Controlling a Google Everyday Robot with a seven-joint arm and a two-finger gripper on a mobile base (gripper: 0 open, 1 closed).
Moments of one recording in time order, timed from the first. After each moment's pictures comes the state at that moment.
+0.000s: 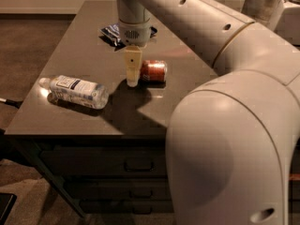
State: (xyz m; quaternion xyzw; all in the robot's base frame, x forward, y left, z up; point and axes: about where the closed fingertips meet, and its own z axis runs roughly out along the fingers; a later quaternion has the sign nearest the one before) arm 0.650 0.012 0.879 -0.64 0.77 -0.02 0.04
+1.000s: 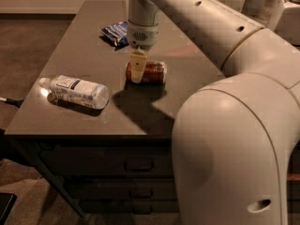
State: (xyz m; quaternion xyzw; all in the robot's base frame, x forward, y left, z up) arm 0.648 0.010 0.864 -0.64 0.76 0.05 0.05
